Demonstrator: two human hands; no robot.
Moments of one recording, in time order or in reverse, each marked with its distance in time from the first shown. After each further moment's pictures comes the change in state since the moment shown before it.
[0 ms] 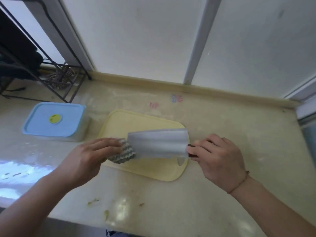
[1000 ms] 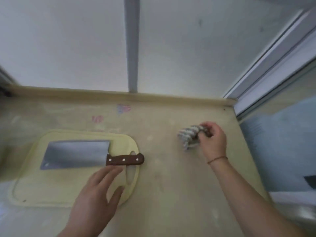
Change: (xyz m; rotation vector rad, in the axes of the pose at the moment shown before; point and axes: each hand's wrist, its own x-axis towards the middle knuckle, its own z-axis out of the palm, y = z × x) left_hand 0.064 0.110 0.127 -0.247 0.171 -0.280; right_hand -0.043 0.121 0.000 0.538 0.253 1.360
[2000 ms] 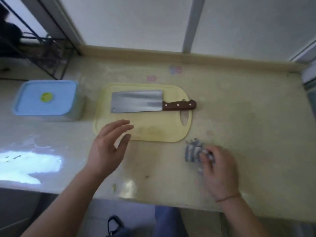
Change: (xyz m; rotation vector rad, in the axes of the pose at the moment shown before) left_hand -0.038 -0.060 -0.079 0.023 0.096 -0.085; right_hand -0.208 0.040 0.034 -0.440 -0.215 -0.470
